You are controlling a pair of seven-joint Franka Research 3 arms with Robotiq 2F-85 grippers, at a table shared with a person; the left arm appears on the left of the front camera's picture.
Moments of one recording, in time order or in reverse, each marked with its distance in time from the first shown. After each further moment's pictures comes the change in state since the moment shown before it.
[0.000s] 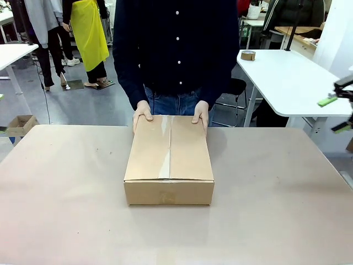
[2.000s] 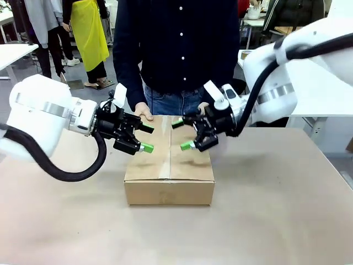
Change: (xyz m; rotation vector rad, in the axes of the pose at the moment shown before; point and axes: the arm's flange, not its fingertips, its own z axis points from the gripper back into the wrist) left arm -0.006 -0.030 -0.353 0.028 0.132 -1.582; right arm 0.071 0.086 -0.342 0.563 -0.219 1.810
